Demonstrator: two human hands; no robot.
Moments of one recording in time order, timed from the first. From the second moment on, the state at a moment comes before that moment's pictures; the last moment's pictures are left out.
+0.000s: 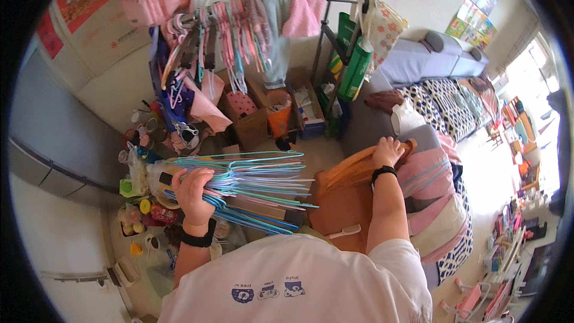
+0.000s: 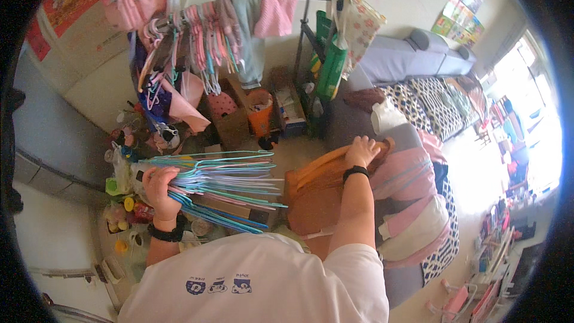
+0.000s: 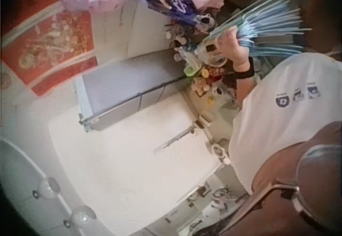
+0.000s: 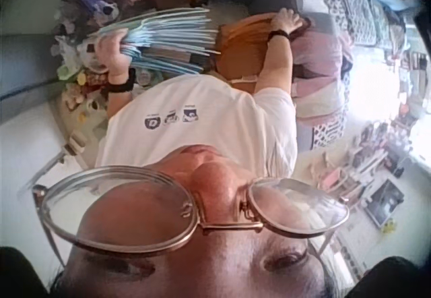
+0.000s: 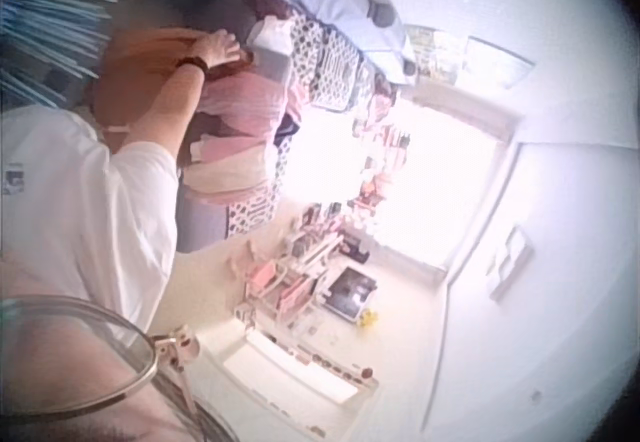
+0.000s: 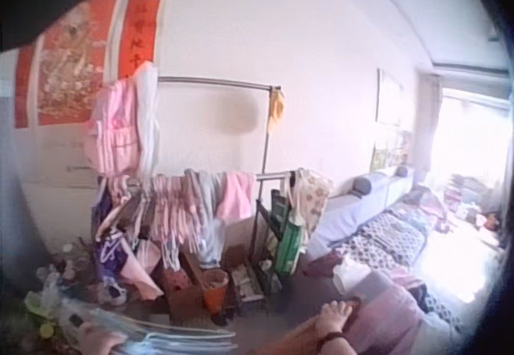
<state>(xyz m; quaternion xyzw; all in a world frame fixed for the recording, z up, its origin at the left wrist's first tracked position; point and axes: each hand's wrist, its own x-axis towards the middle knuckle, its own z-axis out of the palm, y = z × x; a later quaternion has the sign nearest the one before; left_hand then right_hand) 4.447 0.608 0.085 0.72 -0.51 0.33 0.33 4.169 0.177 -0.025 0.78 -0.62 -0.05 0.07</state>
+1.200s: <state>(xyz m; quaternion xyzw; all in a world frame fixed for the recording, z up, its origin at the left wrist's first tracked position) 4.505 0.616 0.141 0.79 -0.41 0.41 0.21 4.604 0.129 0.205 0.92 -0.13 0.35 0.08</state>
